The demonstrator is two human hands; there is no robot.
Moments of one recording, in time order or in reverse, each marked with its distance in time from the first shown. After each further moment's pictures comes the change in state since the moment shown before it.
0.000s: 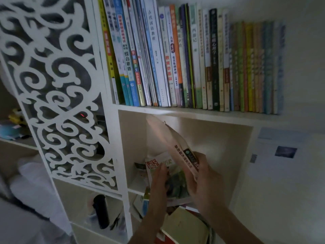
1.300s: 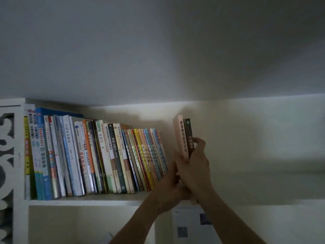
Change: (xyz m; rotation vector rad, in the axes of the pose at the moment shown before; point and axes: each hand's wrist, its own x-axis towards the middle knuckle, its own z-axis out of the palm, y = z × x) left_hand -0.021 0.119 0.291 0.588 -0.803 0.616; right_hand 0.172 0.065 -0.252 0.294 0.322 0.337
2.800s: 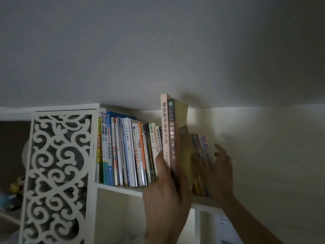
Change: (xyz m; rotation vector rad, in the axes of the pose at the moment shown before) left_hand -0.109 0.071 -0.047 0.714 0.877 0.228; right_hand 0.000 0.005 0.062 0.036 -0.144 -0.087
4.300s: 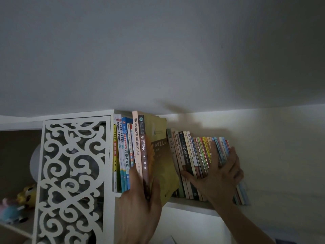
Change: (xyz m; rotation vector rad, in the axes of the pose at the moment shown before) left_hand 0.015 -0.098 -0.084 0.188 0.046 -0.088; right_hand -0.005 -0.009 0.086 -0.549 0.258 -0.216
